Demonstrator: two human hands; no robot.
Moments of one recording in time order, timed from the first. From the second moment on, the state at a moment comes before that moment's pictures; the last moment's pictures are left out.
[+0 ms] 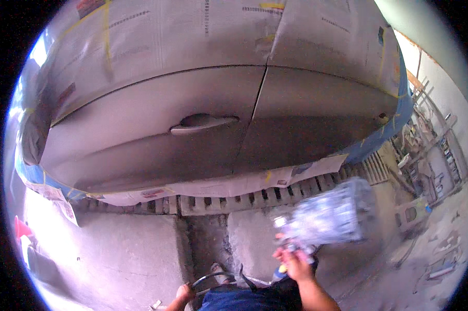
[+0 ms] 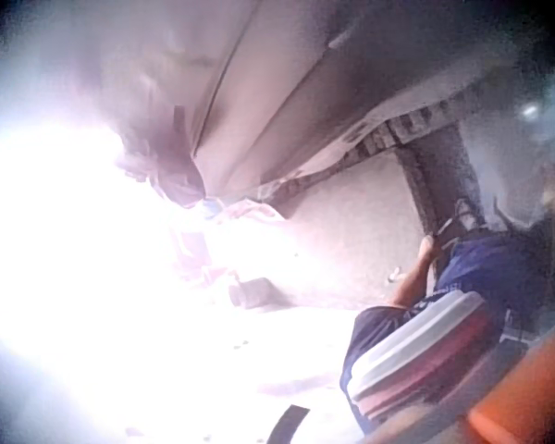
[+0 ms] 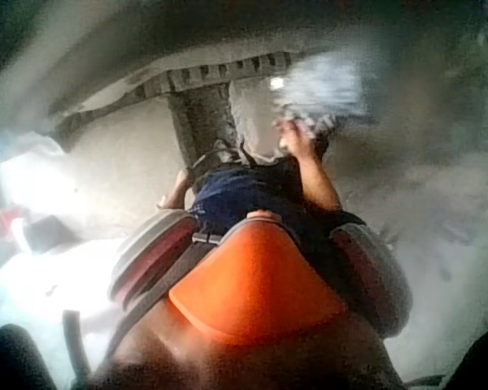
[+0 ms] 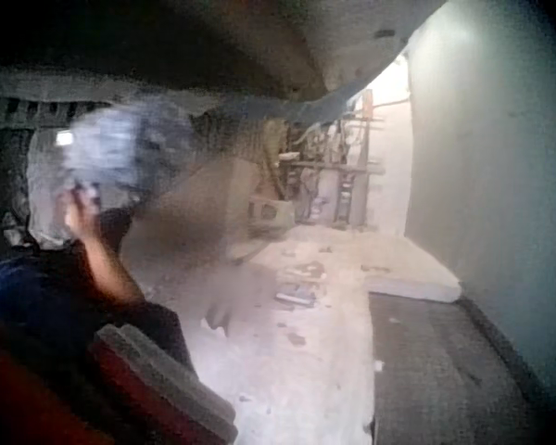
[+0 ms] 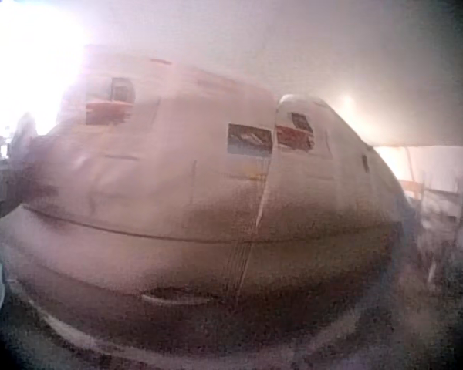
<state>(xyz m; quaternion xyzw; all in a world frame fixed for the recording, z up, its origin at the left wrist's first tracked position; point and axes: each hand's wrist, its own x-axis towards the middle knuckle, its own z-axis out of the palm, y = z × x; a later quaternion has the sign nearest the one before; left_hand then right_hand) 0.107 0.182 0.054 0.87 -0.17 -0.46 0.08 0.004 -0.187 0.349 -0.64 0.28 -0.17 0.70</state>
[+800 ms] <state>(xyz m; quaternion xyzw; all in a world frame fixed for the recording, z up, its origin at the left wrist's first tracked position) 0.122 0.073 0.188 0.90 -0.12 -0.41 0.13 0.035 -0.308 0.436 -0.71 0.13 -0.20 0.67</state>
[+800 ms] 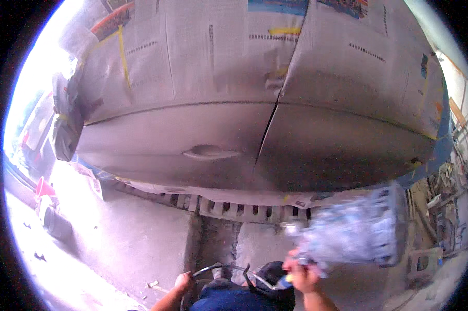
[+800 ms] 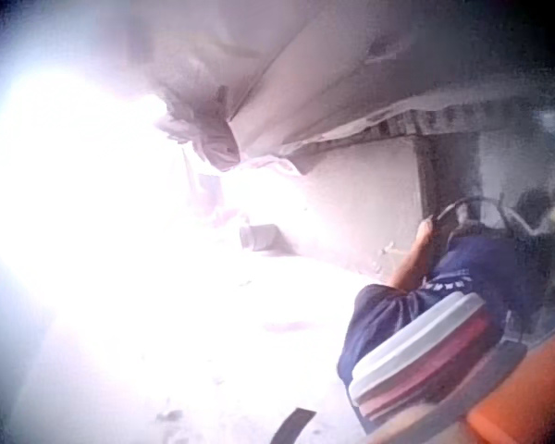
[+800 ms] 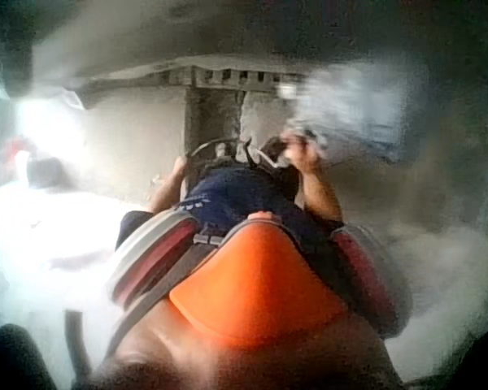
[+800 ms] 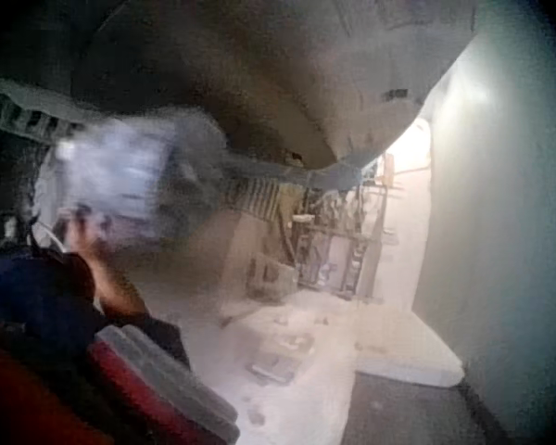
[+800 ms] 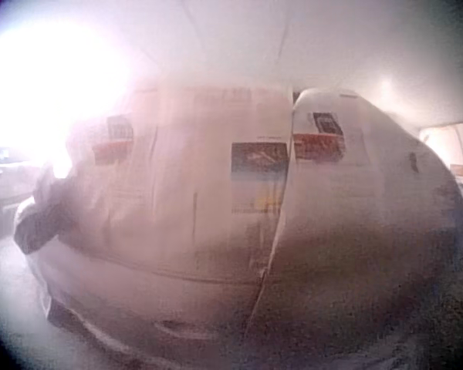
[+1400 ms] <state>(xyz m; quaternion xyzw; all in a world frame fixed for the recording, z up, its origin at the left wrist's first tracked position) 0.173 0.185 0.251 0.88 -0.14 -0.41 0.20 0.064 -0.239 0.598 -0.69 0.36 -0.22 0.59</state>
